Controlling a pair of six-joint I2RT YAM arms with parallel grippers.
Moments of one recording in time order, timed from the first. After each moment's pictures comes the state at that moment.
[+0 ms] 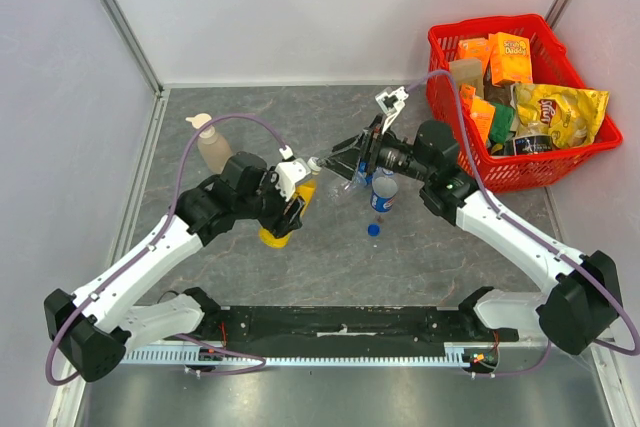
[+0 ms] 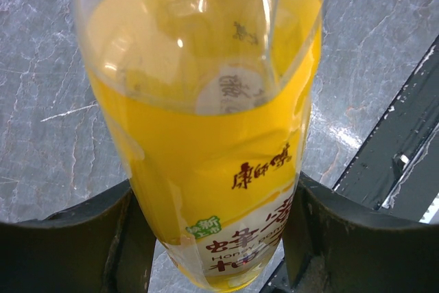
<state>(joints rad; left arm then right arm) -0.67 1.05 0.97 -0.68 0.23 0.17 0.59 1.25 0.97 0.30 -0.55 0.59</state>
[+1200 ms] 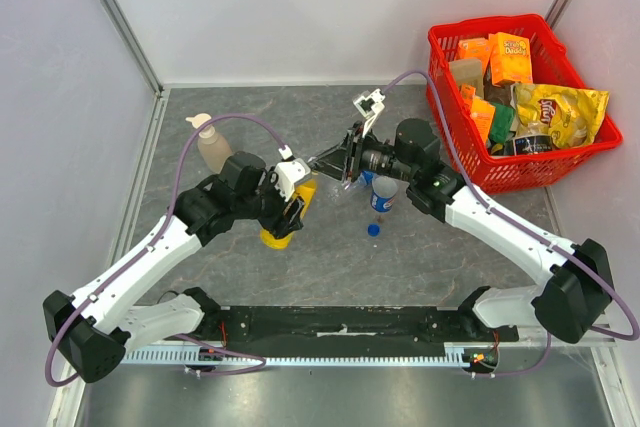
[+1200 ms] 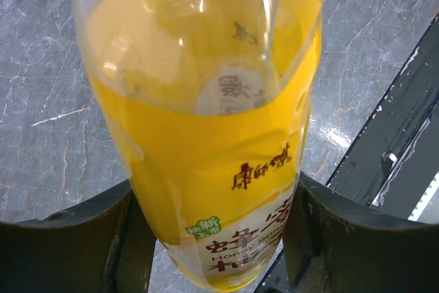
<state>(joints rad) -0.67 1.04 0.98 -0.68 0.27 0.17 0.69 1.31 1.06 0.21 -0.50 0.55</state>
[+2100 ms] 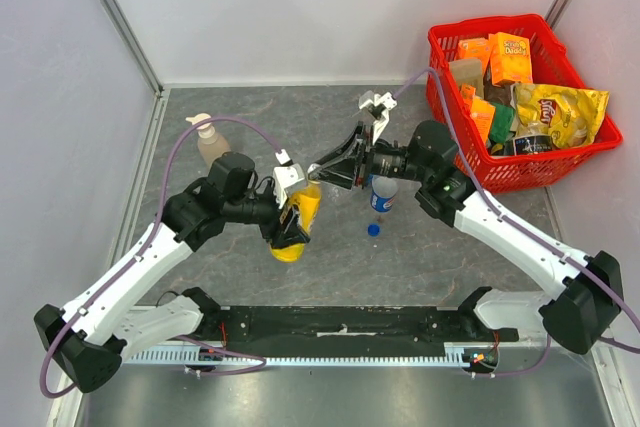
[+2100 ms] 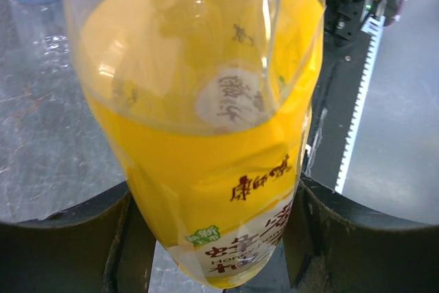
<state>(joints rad) -0.66 0.97 0.98 -0.68 0.56 0.17 0.69 1.25 1.05 0.32 -0.70 0.51</state>
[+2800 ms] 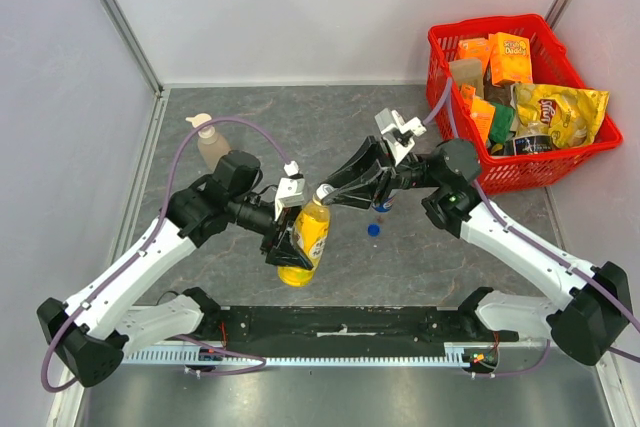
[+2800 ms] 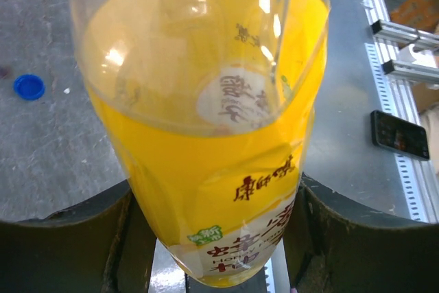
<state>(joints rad) -0.66 1.00 1.00 -0.72 1.00 0.26 0.68 1.18 0.95 0.66 -1.00 0.50</state>
